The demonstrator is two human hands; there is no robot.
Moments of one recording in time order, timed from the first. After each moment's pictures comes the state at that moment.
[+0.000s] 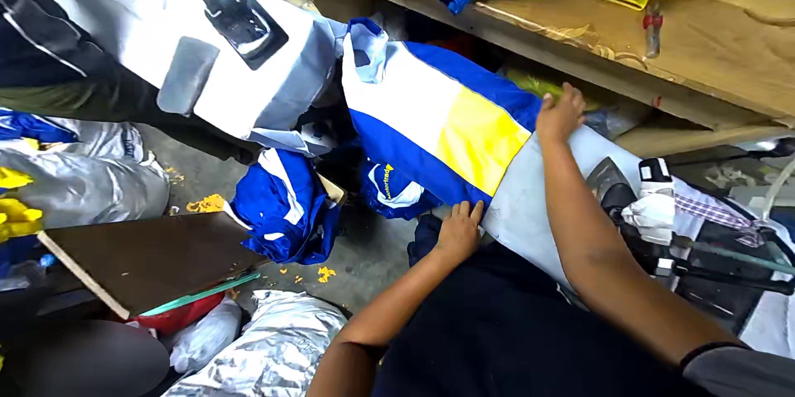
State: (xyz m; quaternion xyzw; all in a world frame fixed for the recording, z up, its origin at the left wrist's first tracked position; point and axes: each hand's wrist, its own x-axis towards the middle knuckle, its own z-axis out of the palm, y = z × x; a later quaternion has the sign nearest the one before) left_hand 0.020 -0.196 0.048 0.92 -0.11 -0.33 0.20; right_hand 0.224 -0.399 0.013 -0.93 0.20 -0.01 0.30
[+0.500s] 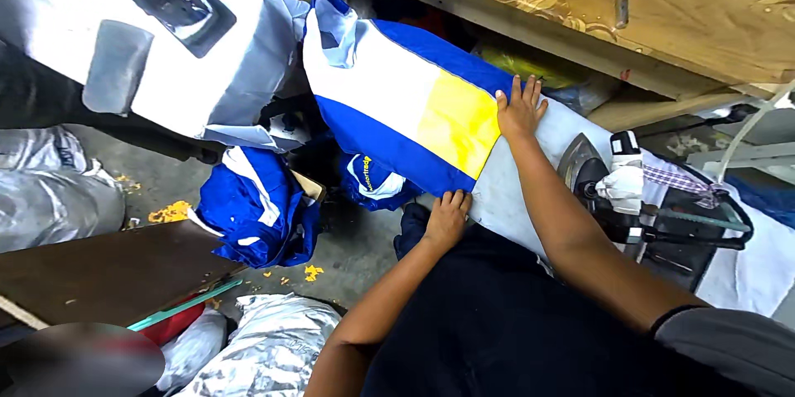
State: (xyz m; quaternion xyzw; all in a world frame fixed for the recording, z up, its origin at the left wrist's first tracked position) left_hand 0.011 -0.204 0.009 0.93 -0.21 -0.27 0.17; right_hand 0.203 -0.385 -0.023 -0.97 0.14 0.05 0.20
